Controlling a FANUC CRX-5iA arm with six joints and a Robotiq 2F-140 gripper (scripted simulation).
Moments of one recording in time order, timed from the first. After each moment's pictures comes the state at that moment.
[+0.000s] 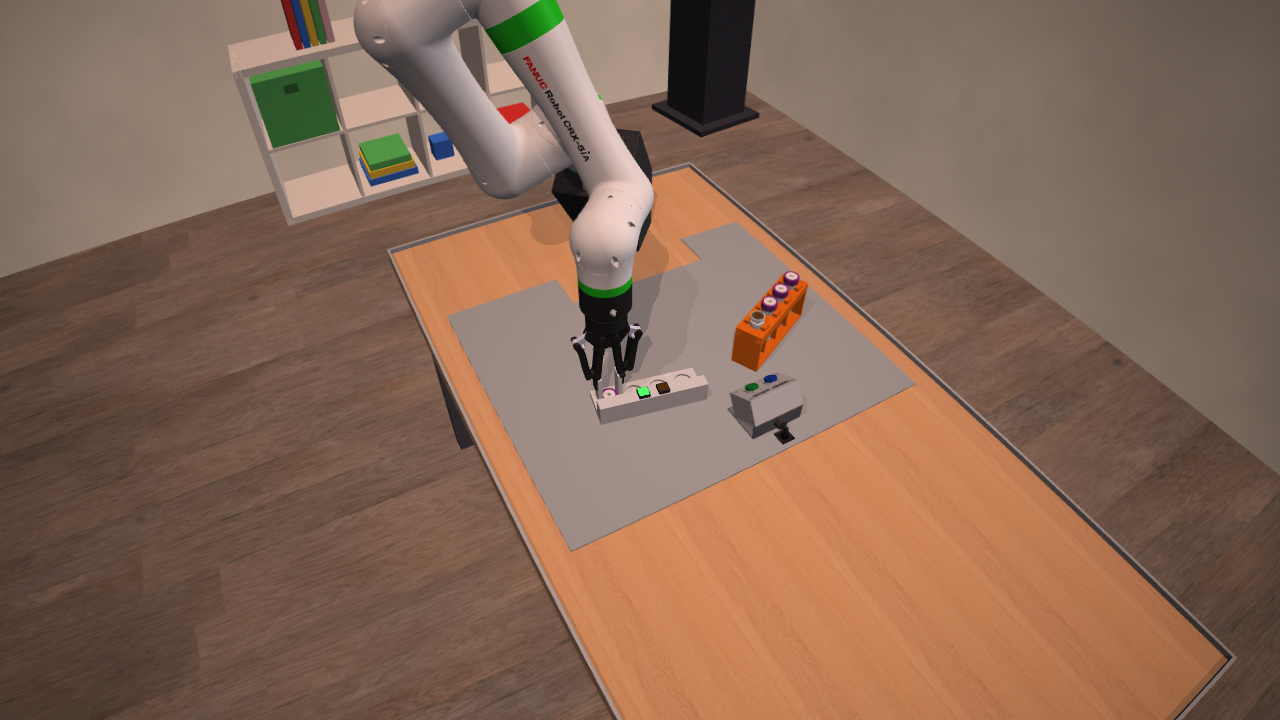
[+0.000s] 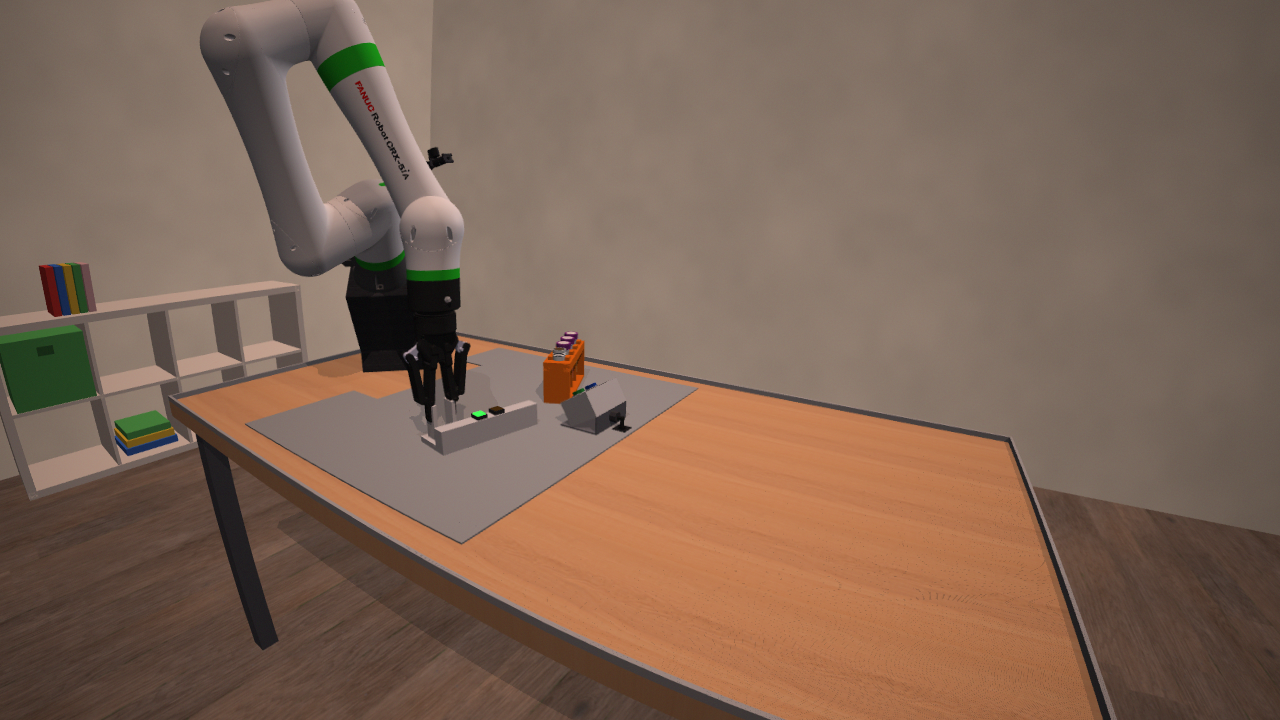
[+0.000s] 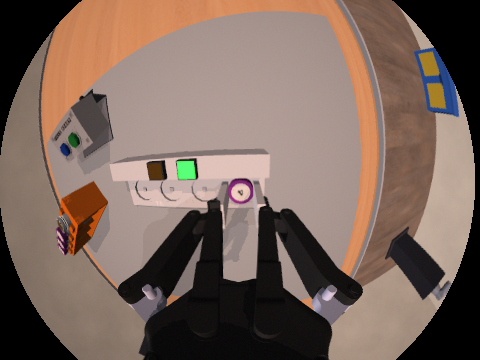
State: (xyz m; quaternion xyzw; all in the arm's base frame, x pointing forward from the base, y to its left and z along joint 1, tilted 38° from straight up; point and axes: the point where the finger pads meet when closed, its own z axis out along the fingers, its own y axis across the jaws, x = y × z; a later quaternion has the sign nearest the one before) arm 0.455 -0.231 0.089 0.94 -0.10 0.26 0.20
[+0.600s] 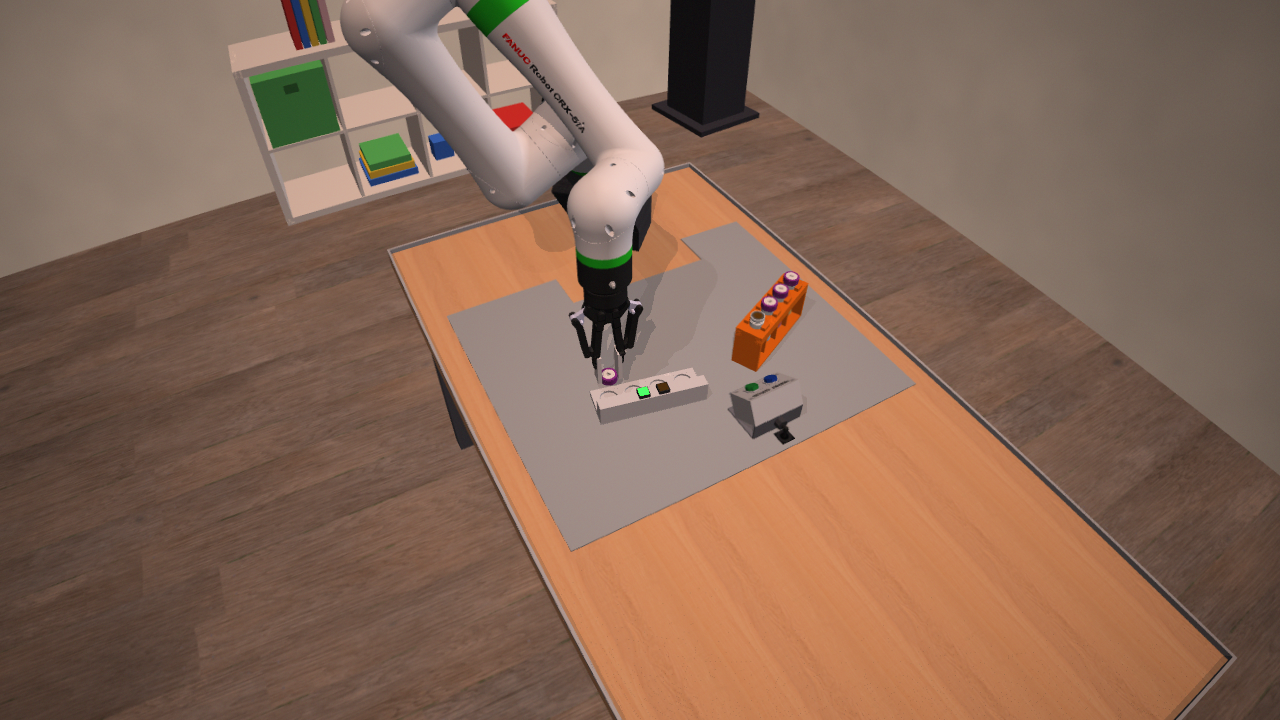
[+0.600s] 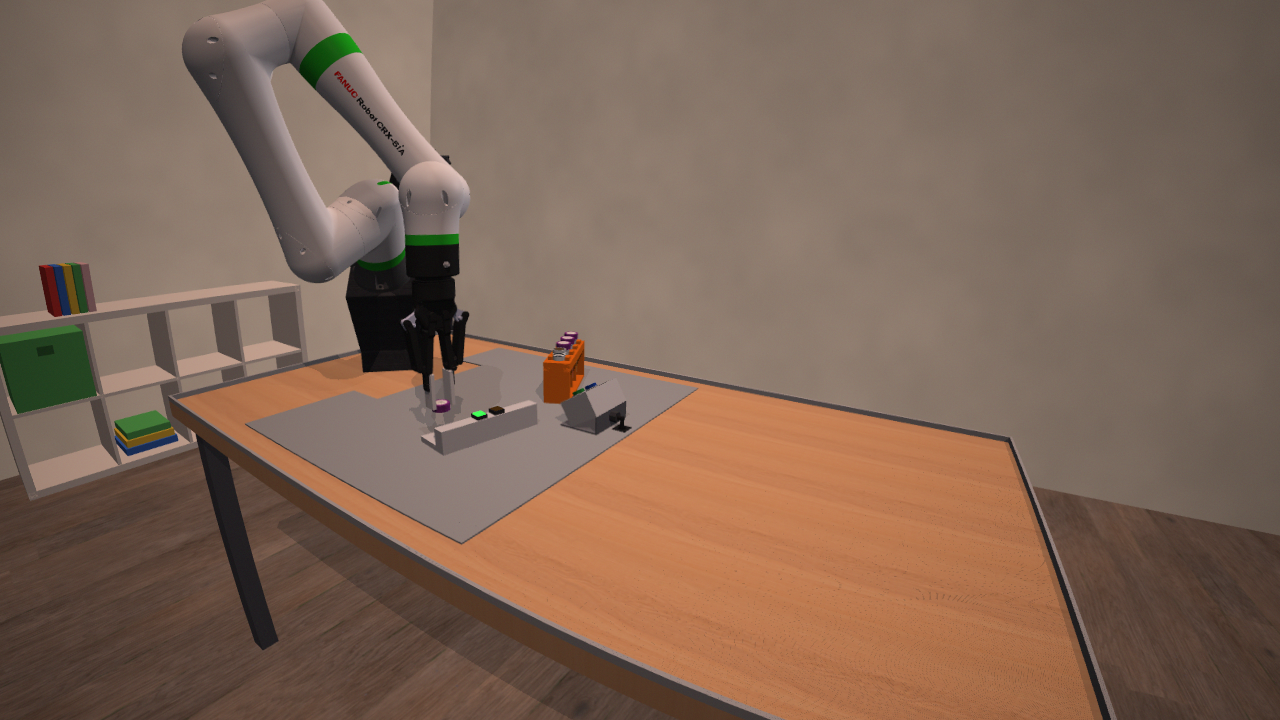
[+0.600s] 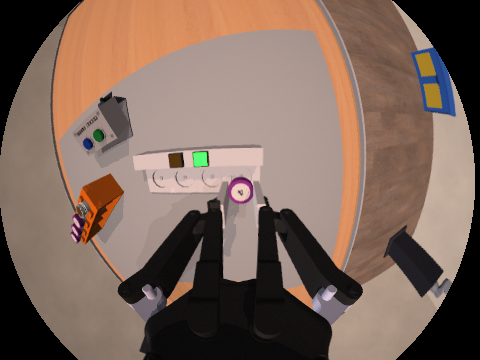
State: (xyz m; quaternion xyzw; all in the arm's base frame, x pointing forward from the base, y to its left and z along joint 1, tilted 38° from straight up) arm 0.429 -0.206 0.135 0.94 -0.10 0.26 0.20
